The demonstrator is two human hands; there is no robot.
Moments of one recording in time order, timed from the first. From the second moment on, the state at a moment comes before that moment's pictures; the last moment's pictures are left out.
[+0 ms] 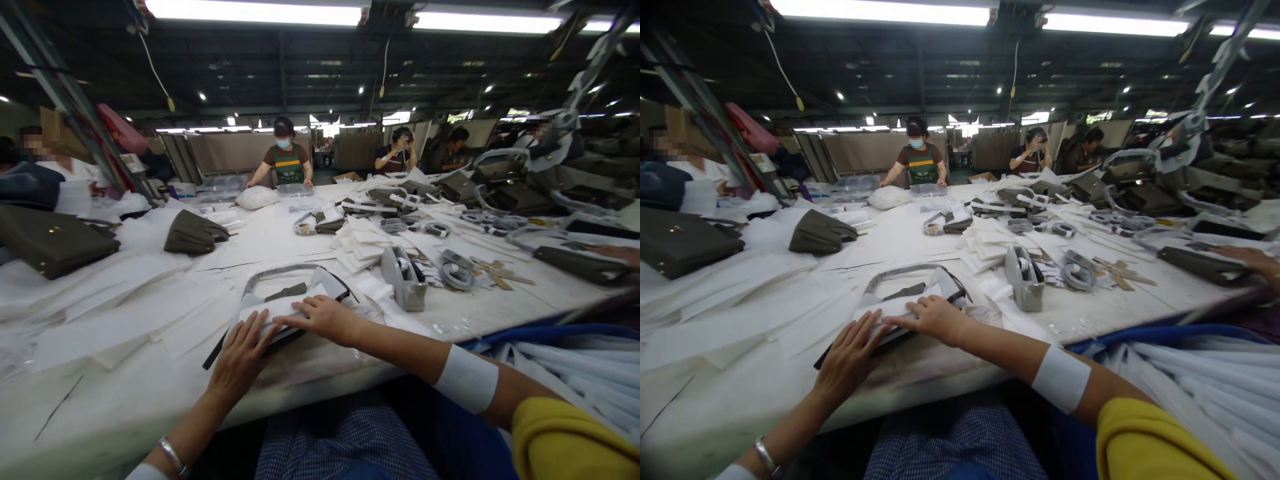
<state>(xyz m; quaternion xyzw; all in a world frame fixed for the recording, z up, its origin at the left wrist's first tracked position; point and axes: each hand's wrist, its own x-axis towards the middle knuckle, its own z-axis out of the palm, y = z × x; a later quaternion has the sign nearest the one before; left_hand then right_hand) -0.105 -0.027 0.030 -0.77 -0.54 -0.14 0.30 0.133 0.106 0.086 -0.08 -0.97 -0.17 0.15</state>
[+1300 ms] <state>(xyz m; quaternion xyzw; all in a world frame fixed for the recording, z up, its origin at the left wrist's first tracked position) -0.091 -0.007 0.034 -0.74 -0.58 -0.21 0.27 0.282 0.173 0.086 -0.48 -0.85 0.01 0.21</state>
